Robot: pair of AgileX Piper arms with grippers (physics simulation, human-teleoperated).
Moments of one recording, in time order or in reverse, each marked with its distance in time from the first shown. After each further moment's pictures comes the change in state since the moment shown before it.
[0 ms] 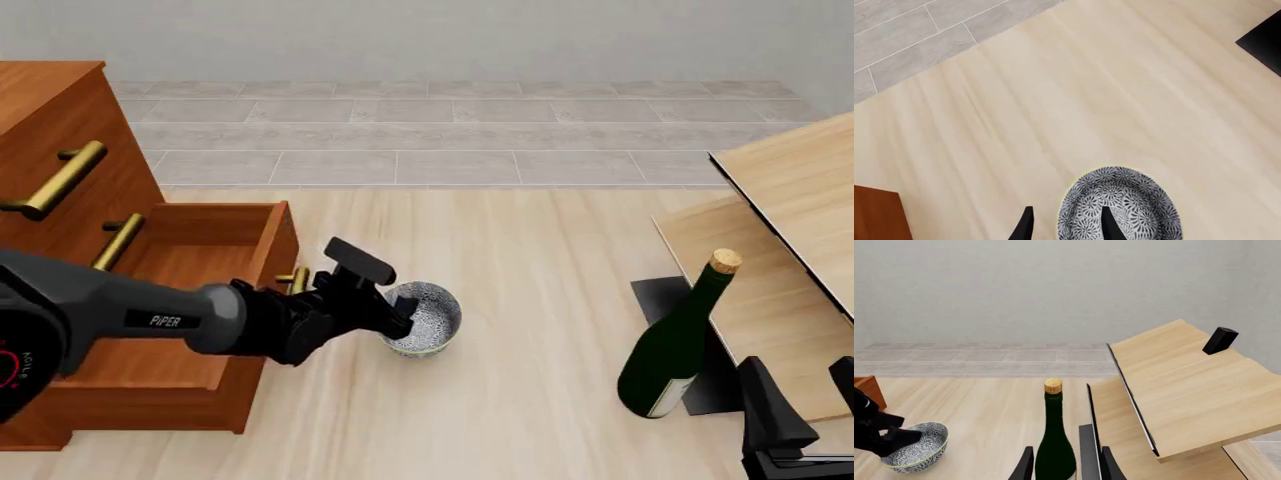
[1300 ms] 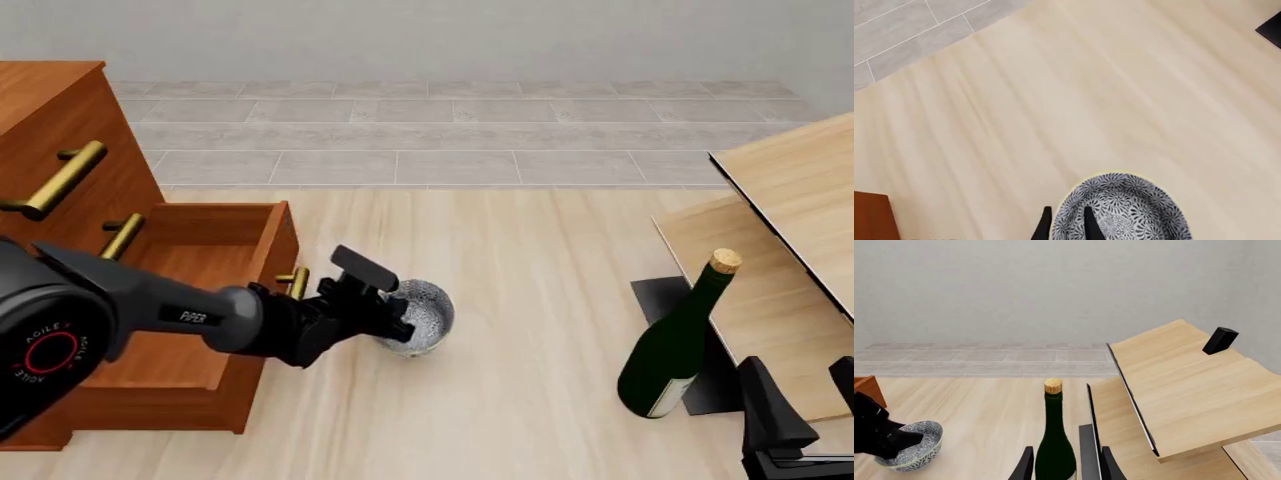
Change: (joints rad) left arm 0.009 0.083 -0.033 -0.025 0.018; right arm 0.000 0.000 0.000 0.000 0.000
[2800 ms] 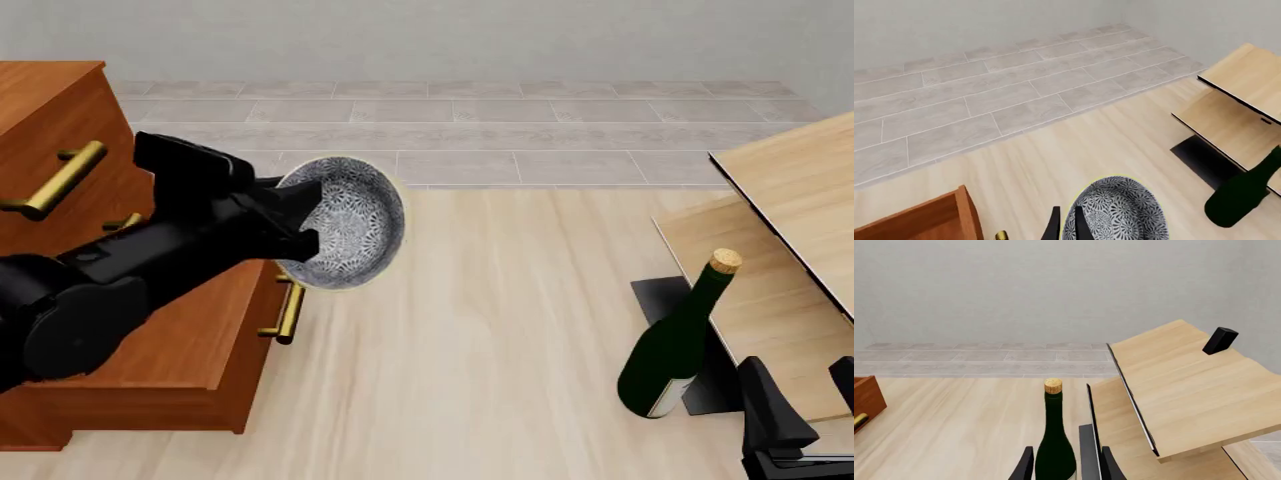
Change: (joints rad) left arm 0.031 -0.853 0.171 0.261 -0.131; right arm 0.000 0.000 0.000 0.000 0.000
